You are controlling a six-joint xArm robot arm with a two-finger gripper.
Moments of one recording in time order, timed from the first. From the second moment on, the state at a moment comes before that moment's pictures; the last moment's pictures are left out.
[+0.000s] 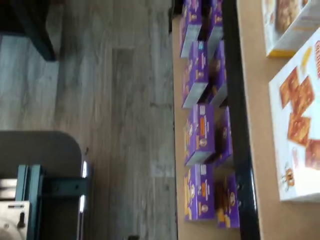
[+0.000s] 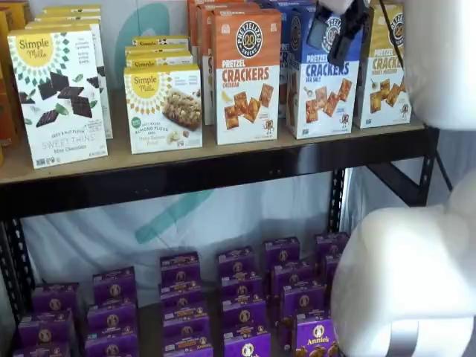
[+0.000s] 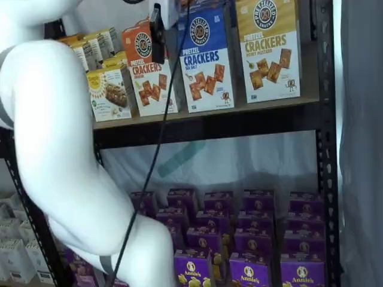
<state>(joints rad) -0.28 -0.48 -1.42 0.38 1.88 -1.71</state>
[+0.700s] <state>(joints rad) -0.33 -0.45 -1.48 0.53 1.90 -1.69</state>
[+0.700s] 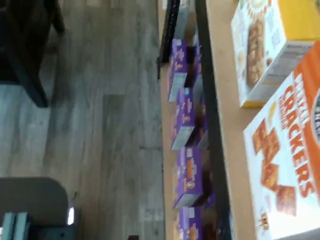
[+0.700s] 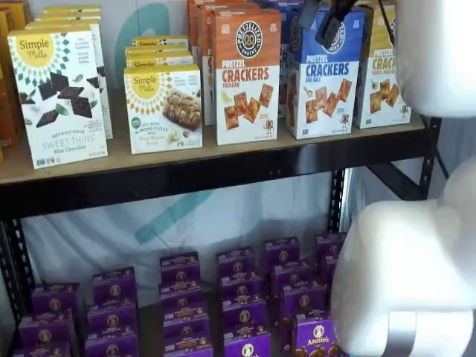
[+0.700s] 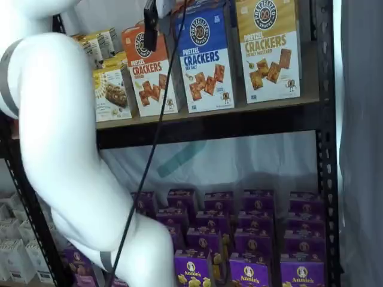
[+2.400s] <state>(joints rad) -0.39 -0.29 -1.61 0.62 1.72 -1.71</state>
